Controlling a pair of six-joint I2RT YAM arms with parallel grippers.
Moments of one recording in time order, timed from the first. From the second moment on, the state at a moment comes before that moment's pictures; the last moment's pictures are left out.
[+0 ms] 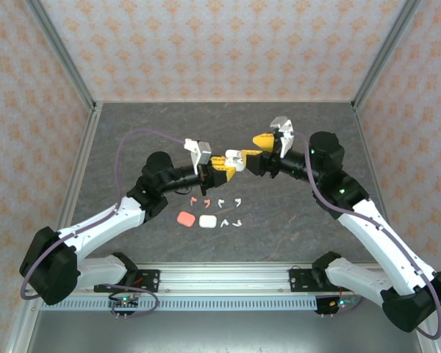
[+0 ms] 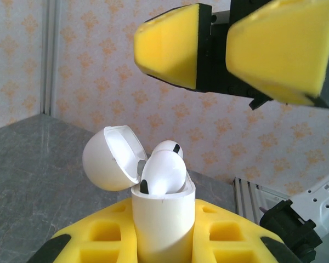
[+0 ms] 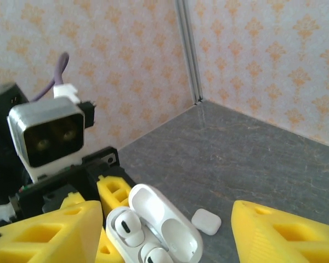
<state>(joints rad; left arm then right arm) -0.60 1.21 0.74 0.51 0.63 -0.28 0.52 0.97 1.05 -0.22 -0.49 0.16</state>
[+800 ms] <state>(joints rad) -0.60 1.21 0.74 0.51 0.63 -0.28 0.48 1.14 1.05 -0.23 -0.83 0.31</state>
